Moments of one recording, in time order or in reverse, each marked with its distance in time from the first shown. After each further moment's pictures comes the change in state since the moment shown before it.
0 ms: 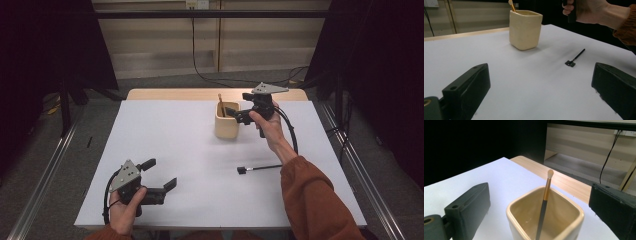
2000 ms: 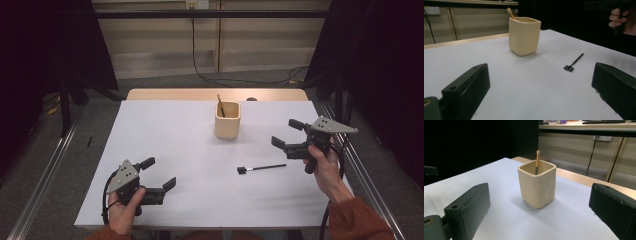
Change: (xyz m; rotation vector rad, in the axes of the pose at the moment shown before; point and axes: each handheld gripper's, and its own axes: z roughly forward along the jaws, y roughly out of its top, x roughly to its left) left arm -0.003 0.004 -0.003 -0.043 -0.005 0.016; right arm 0.019 -0.053 -0.160 -0.092 -0.061 0.030
